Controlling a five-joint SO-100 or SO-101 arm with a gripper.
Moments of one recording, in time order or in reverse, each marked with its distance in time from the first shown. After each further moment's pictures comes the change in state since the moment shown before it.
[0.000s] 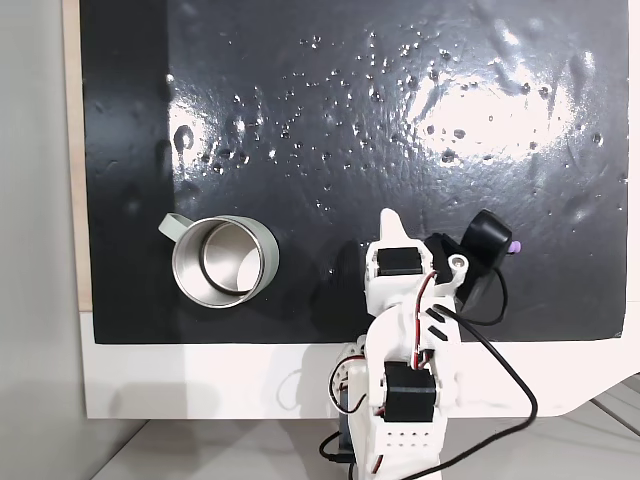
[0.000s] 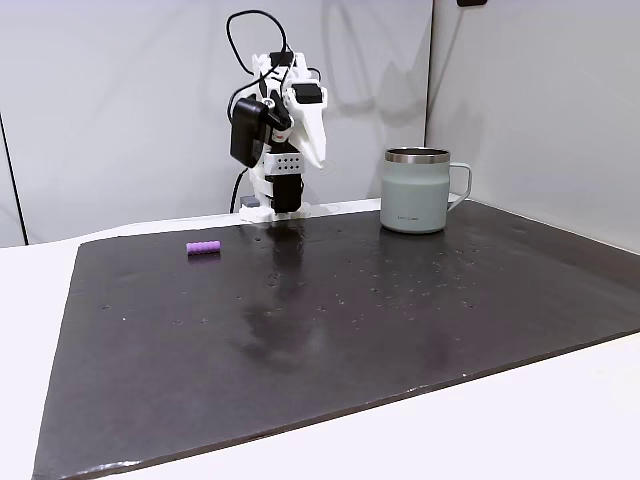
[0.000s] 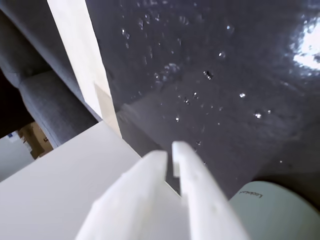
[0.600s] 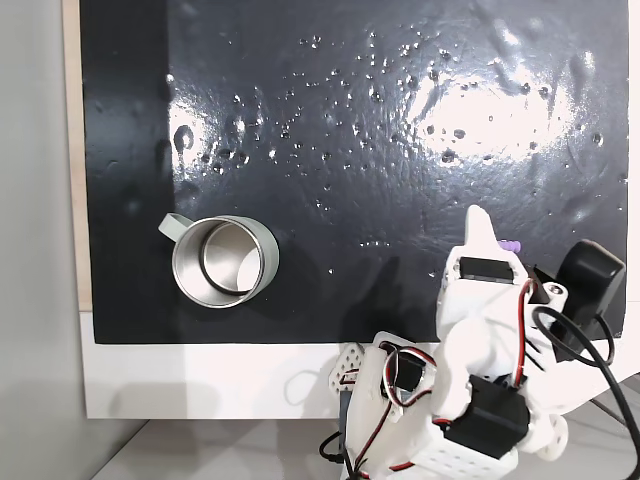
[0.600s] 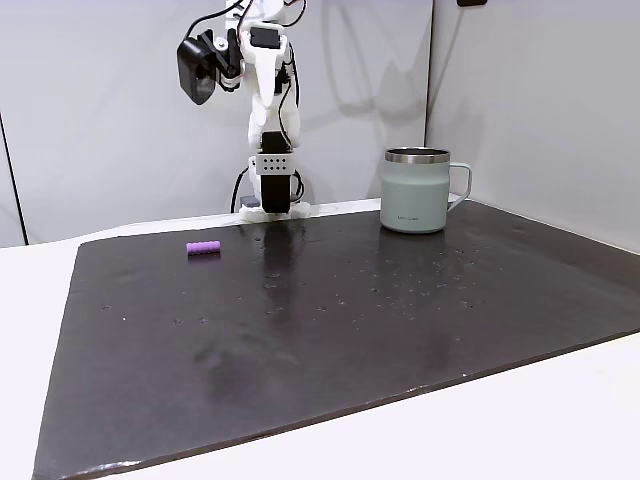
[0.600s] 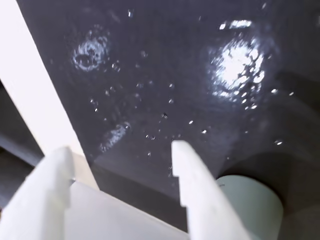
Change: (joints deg) arm 22.5 -31.3 -43.8 31.5 -15.7
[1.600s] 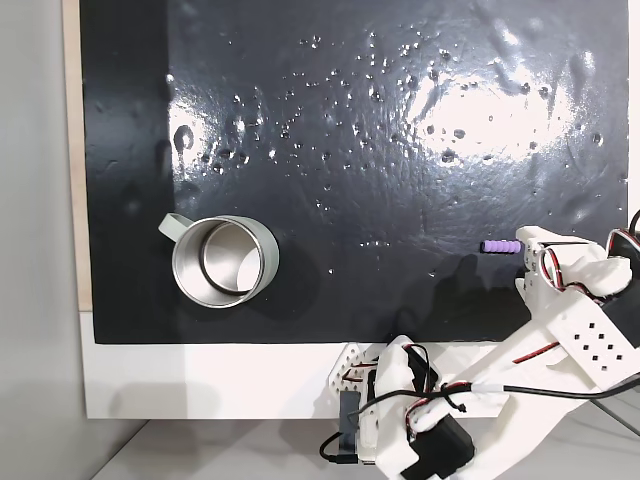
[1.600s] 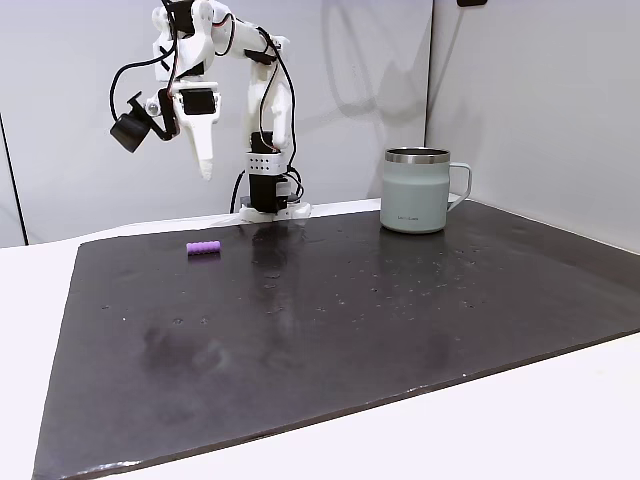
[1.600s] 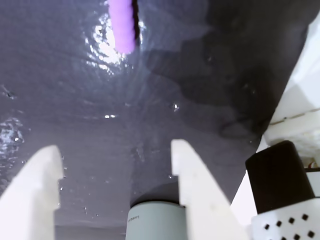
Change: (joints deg) arm 22.8 -36.5 -7.6 0.8 -29.4
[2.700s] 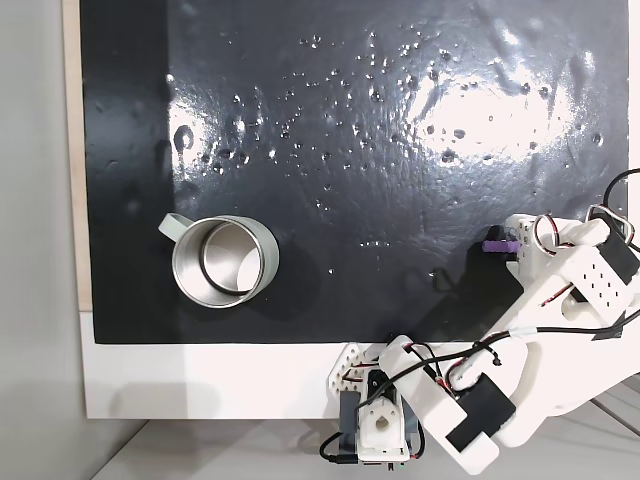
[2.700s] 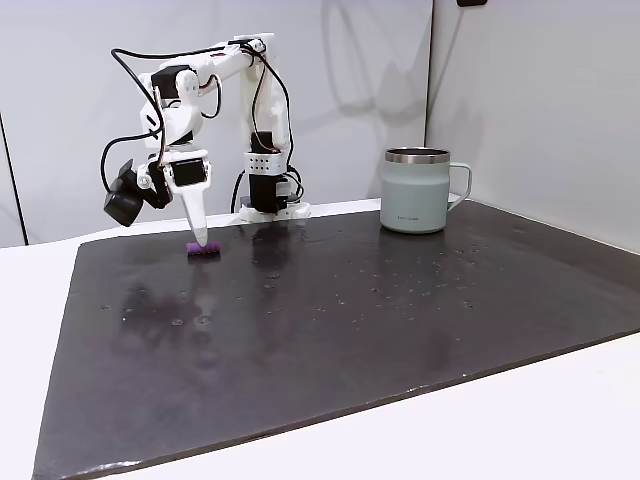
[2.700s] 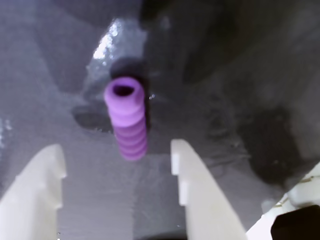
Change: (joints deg) arm 0.1 -17.5 6.9 -19.4 0.4
